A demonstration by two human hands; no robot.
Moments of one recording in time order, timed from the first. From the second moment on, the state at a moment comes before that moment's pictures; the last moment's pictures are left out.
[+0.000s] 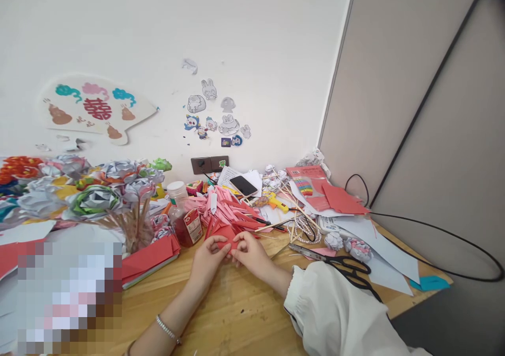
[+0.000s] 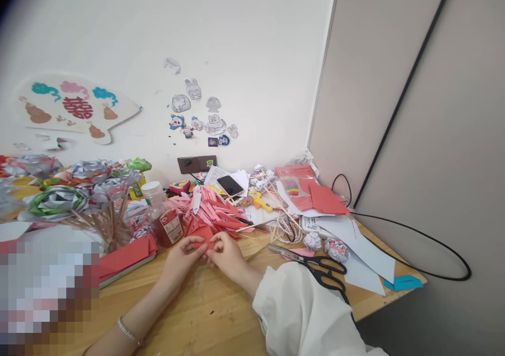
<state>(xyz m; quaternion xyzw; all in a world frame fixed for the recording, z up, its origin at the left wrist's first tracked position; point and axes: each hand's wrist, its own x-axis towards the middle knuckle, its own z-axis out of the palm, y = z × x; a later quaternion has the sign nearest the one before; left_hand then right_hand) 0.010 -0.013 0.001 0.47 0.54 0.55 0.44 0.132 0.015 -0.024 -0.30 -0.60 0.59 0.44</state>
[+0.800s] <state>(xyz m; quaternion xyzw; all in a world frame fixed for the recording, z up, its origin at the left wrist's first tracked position) -0.020 0.000 0.010 0.47 0.53 0.58 0.41 0.153 0.026 -0.015 -0.26 -0.69 0.56 0.39</state>
